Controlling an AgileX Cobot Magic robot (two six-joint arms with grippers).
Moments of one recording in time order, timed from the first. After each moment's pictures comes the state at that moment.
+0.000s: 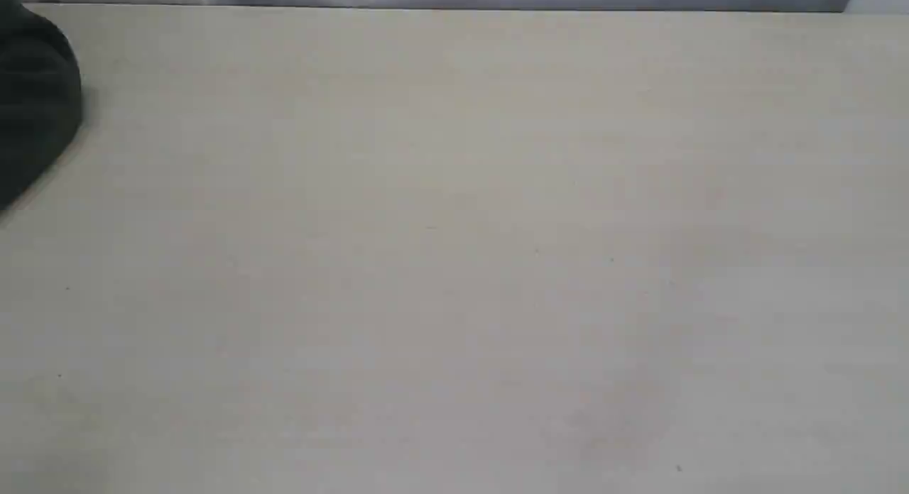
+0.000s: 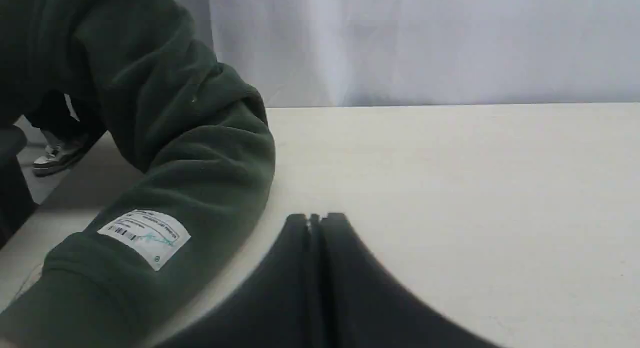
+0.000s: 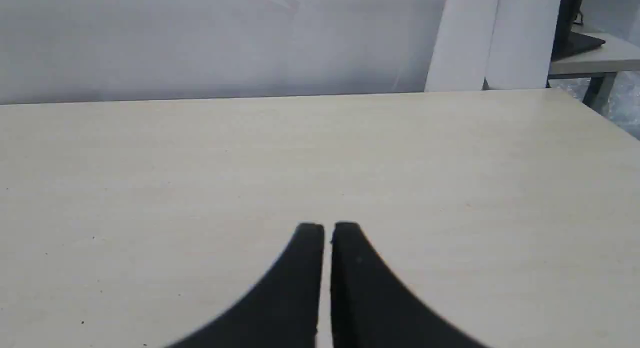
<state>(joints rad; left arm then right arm) 0.02 0.00 0.00 0.07 0.26 -0.07 -0.17 0.01 0.00 0.02 0.27 -0.01</state>
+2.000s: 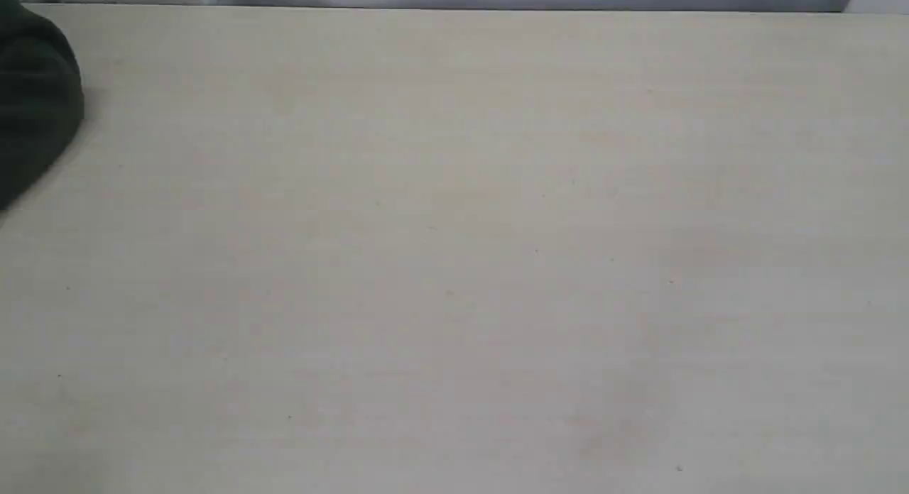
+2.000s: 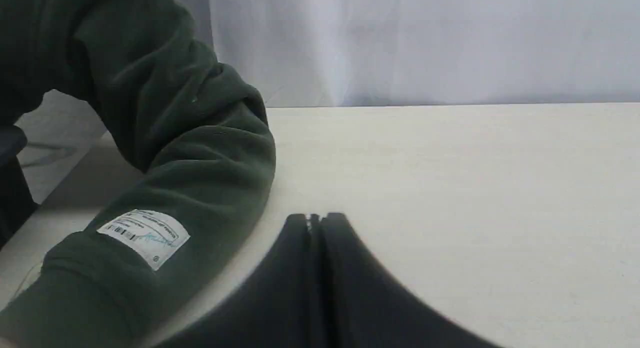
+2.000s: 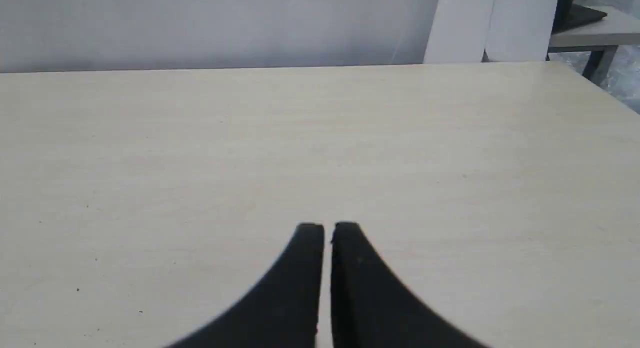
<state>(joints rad) 0.02 0.00 0.00 0.07 0.26 -0.07 -0.17 0.01 0.00 -0.01 0.32 0.01</state>
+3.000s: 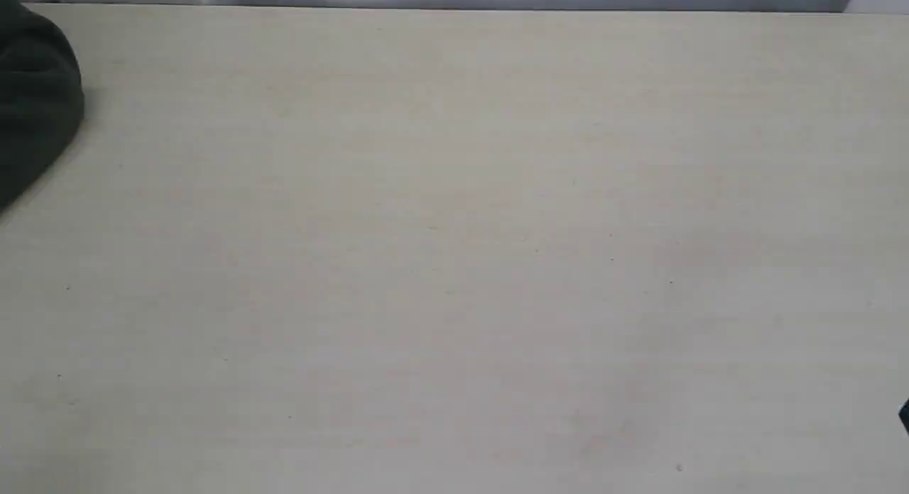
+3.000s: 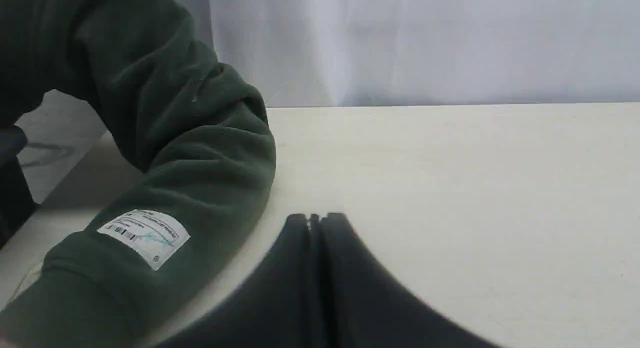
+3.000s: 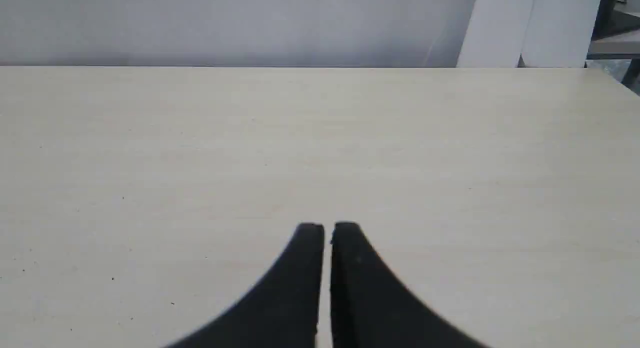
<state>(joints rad) 0.02 0.00 0.00 0.07 0.26 -0.07 -0.11 0.01 0.00 -0.01 0.32 0.01</state>
